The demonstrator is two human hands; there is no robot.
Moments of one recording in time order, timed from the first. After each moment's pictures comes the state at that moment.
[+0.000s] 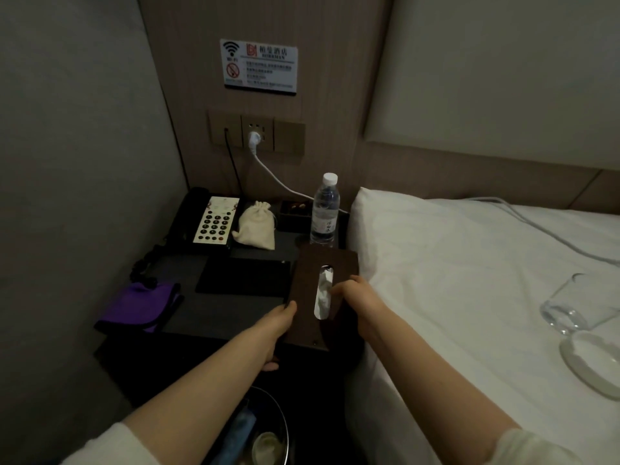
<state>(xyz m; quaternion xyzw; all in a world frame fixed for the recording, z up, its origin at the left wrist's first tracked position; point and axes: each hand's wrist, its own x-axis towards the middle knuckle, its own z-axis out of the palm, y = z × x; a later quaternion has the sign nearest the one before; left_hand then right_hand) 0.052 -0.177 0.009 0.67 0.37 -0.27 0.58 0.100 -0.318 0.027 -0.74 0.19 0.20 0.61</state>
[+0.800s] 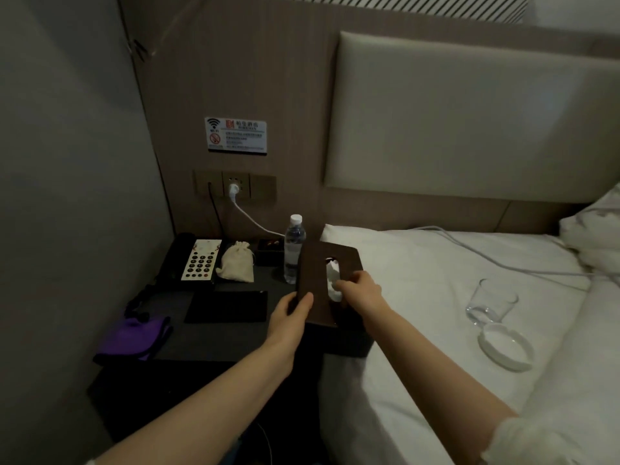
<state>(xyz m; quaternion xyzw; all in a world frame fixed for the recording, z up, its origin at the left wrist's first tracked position) -0.015 -0.246 0.104 0.66 0.22 -0.05 0.71 0.046 -0.373 0.127 -0.85 0.16 0.07 0.49</state>
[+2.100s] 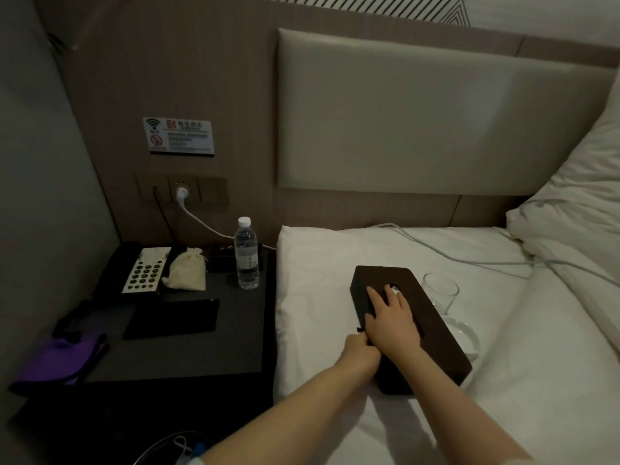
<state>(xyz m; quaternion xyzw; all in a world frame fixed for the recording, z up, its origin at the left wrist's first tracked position) -0.011 -0.442 0.076 0.76 0.02 -0.22 0.61 0.021 -0.529 0.085 -0.99 0.06 -0.03 0.15</state>
